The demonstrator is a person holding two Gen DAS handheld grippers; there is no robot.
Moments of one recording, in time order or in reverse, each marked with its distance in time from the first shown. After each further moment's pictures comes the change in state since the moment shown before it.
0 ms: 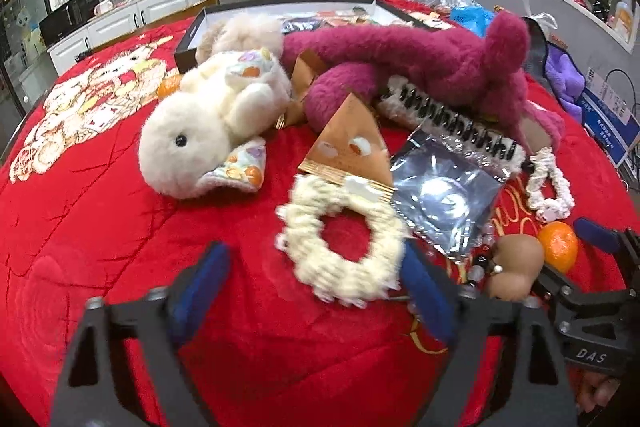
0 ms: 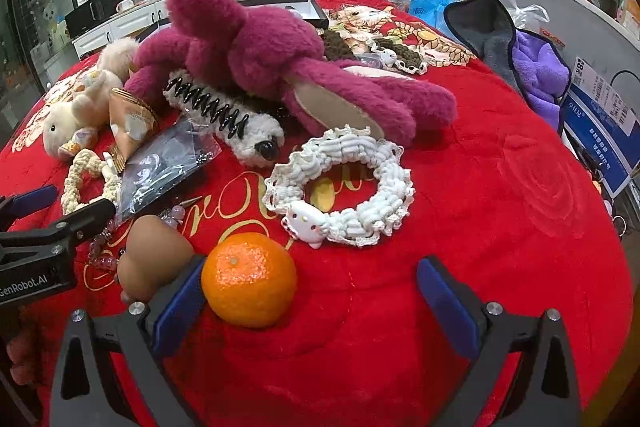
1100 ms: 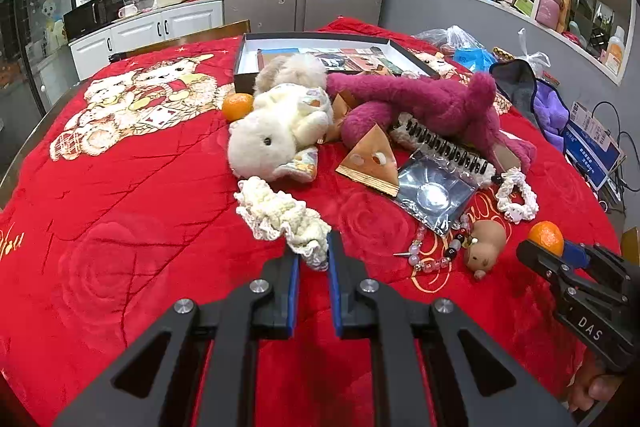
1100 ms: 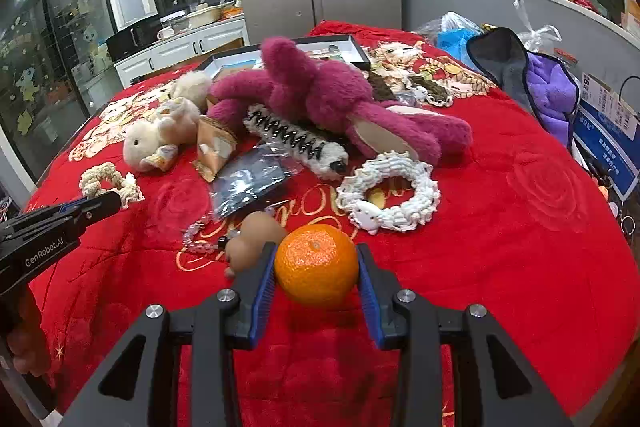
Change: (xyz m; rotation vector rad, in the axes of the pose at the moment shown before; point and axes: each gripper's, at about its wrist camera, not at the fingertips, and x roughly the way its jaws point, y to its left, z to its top) left arm -0.076 0.029 -0.028 -0.083 -0.099 0.003; right arm -0.051 0.008 -0.018 -0.013 -0.116 0.155
